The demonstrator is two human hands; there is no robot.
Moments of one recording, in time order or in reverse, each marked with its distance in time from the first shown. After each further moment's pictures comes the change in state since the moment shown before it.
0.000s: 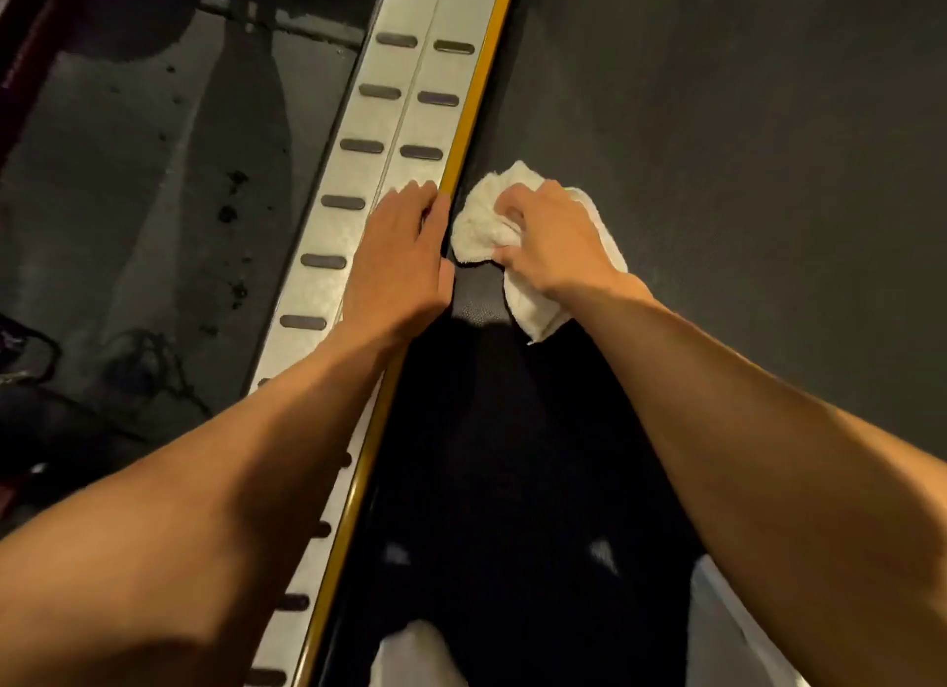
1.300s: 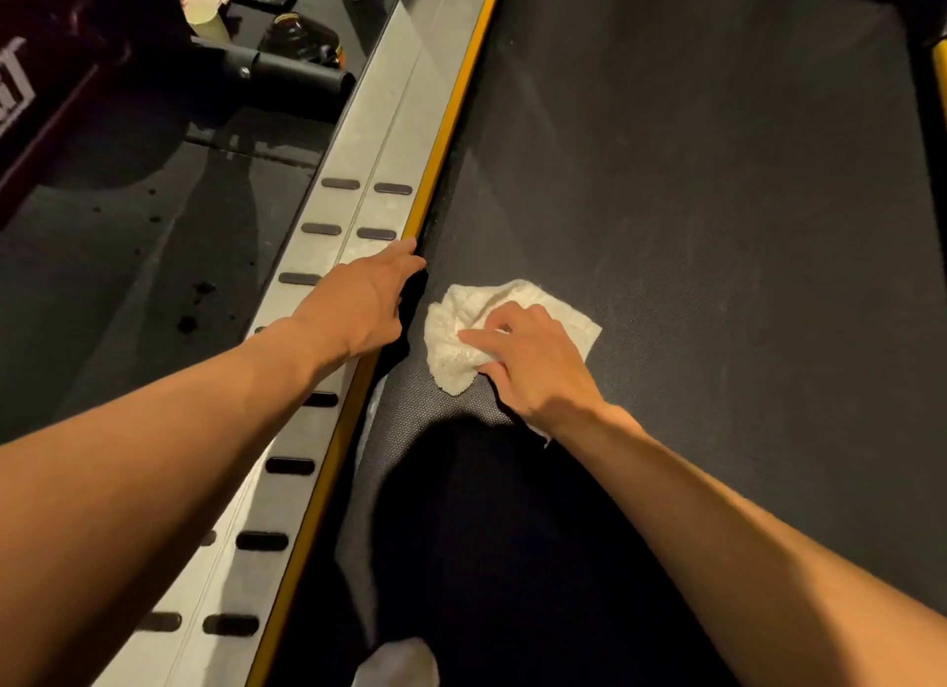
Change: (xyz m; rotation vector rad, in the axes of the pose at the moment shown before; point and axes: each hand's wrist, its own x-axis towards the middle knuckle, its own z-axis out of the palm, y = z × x) left_hand 0.104 0.002 -0.025 0.073 -0.359 0.059; right_hand -0.005 0.062 -0.012 -0.104 0.087 -0.302
